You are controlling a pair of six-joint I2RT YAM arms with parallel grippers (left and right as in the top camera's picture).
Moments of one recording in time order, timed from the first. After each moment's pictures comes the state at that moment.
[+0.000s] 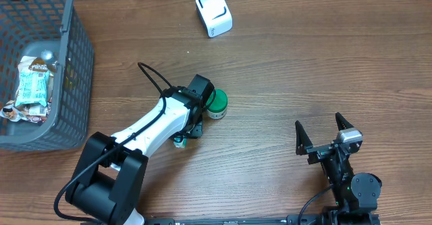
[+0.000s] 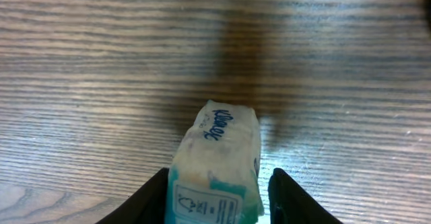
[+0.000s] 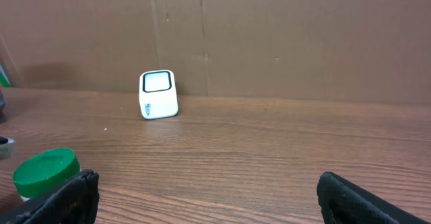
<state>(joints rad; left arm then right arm) -0.51 1.77 1.07 -0.86 -0.19 -0.49 -0.01 0.01 0.02 -0.02 -0.22 0.04</state>
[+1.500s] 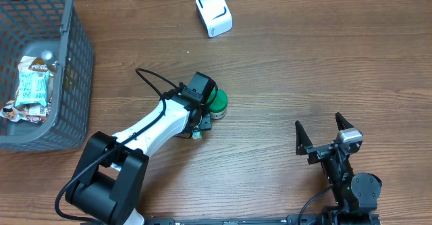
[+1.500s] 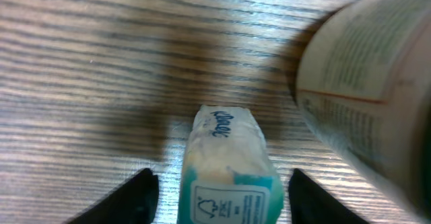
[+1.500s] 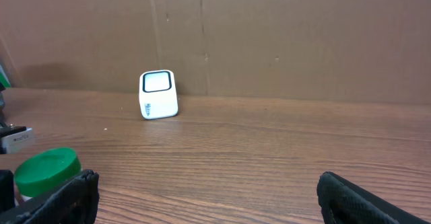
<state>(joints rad) -0.51 1.77 1.04 -0.65 -0.05 -0.63 -0.01 0.01 0.02 -0.02 -0.22 0.04</state>
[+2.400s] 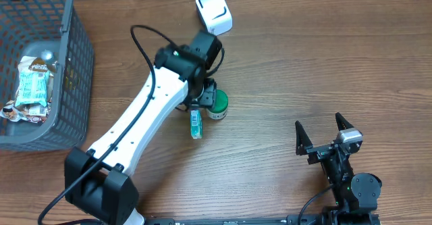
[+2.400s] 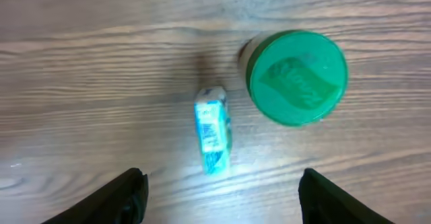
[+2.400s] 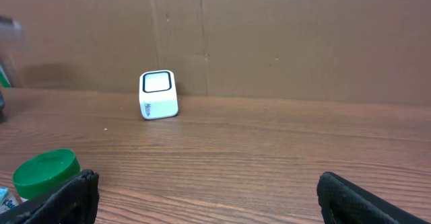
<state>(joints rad) -0.51 1.77 1.62 -1.27 -0.07 -0.43 -0.01 0.01 0.02 -0.02 -0.22 0.04</state>
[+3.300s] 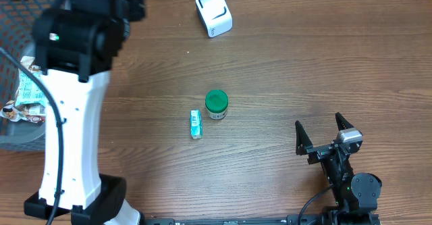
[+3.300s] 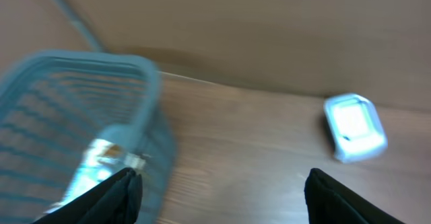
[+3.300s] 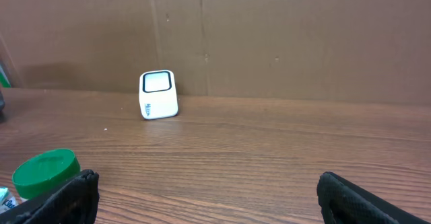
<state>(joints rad) -0.22 1.77 2.42 -1.29 -0.49 -0.21 -0.01 0.01 0.02 -0.02 -0.22 0.04</state>
